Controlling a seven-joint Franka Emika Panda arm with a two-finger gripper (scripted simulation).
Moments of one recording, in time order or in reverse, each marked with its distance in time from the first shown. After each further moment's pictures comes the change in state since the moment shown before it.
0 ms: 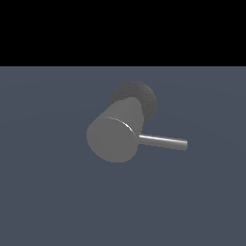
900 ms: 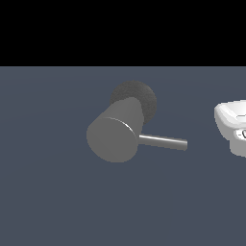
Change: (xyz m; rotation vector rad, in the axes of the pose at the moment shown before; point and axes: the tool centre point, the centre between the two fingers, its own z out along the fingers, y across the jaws) arm 0.099 0.124 -0.159 0.255 0.625 0.295
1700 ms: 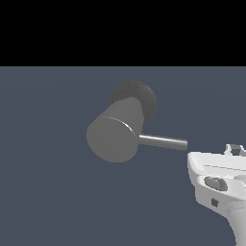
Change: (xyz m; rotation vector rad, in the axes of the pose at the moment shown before) arm 0.092 0.067 -0.095 0.029 0.398 0.138
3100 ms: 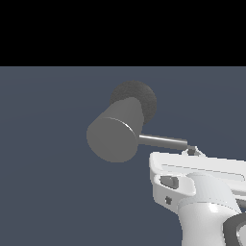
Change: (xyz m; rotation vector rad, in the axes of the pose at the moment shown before) arm -0.004 0.093 -0.020 -0.131 0.048 0.120
